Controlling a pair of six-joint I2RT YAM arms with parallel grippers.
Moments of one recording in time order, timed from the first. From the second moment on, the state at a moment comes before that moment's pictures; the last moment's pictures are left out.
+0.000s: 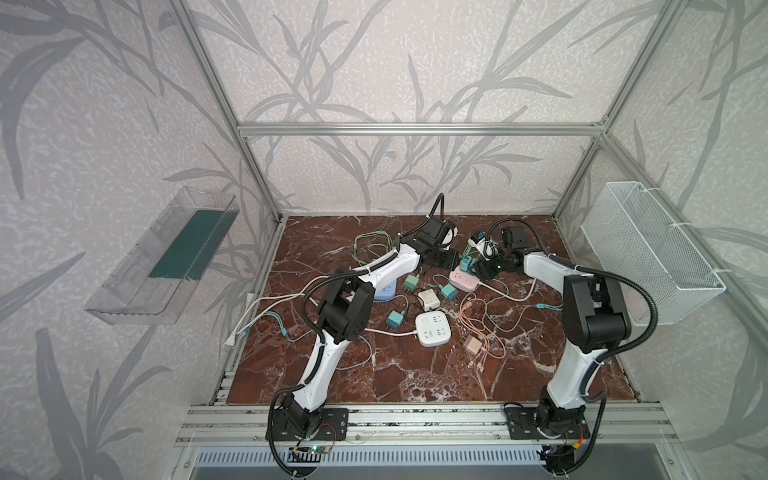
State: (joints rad) left arm -0.67 2.29 1.95 -0.51 0.24 -0.29; right arm 0.11 1.90 1.26 -0.32 -0.41 -0.50
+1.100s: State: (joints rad) left arm -0.67 2.43 2.06 -0.65 0.25 -0.33; right arm 0.12 1.95 1.33 -0.45 -0.40 -0.61
